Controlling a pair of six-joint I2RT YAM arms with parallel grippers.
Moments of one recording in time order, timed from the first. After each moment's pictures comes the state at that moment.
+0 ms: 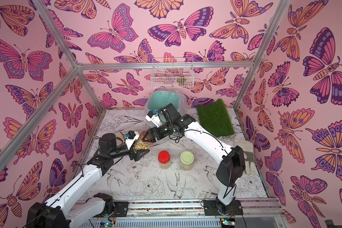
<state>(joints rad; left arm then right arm) -0.23 1.05 0.64 0.00 0.85 0.23 0.72 1.79 1.77 -0.78 -0.69 0.12</state>
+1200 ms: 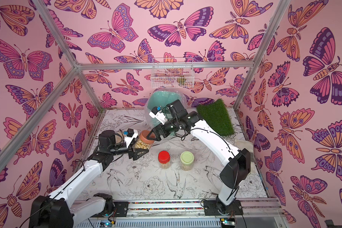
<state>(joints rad) -0.19 1.11 0.67 -0.01 1.01 0.23 0.67 1.73 1.76 -0.80 -0.66 0.16</state>
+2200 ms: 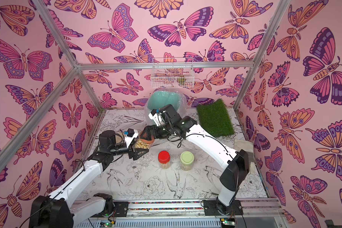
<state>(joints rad) -0.19 1.11 0.67 -0.03 0.98 0.23 0.79 1.73 1.74 -0.74 -0.50 0.52</state>
